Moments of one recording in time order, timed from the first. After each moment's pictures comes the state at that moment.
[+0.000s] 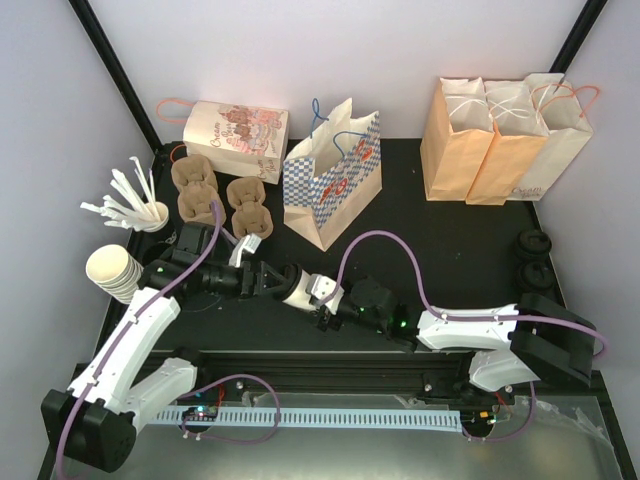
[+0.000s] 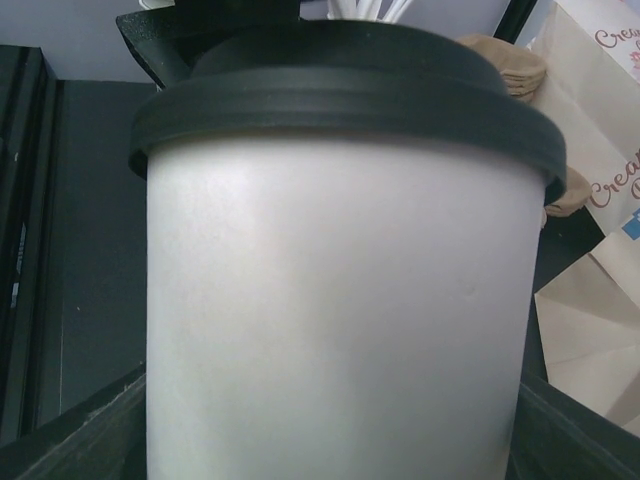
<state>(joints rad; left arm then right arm) -0.27 0.90 0.78 -0.84 0.89 -0.42 1.16 1.34 0.51 0.54 0.04 -0.21</state>
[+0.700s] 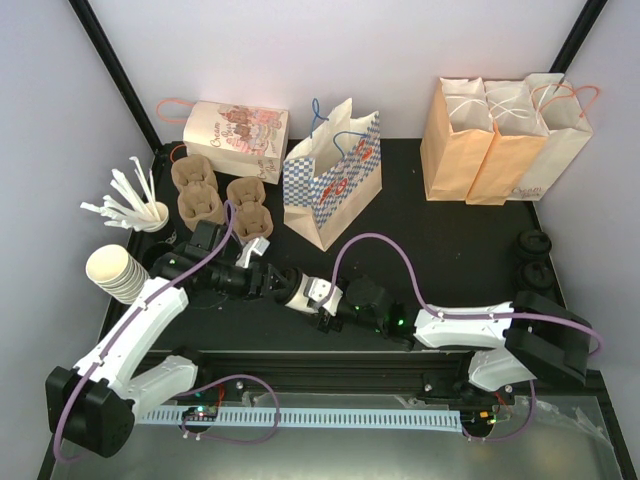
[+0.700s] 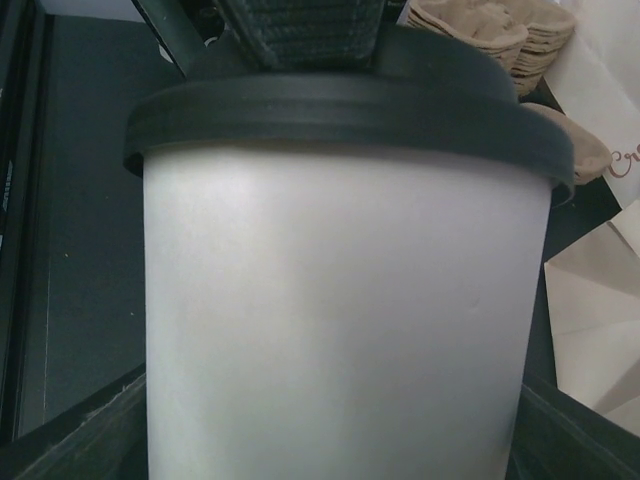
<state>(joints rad) -0.33 0.99 0.78 -0.83 0.82 -0.42 1.15 1.37 0.53 0.46 0.03 -0.26</state>
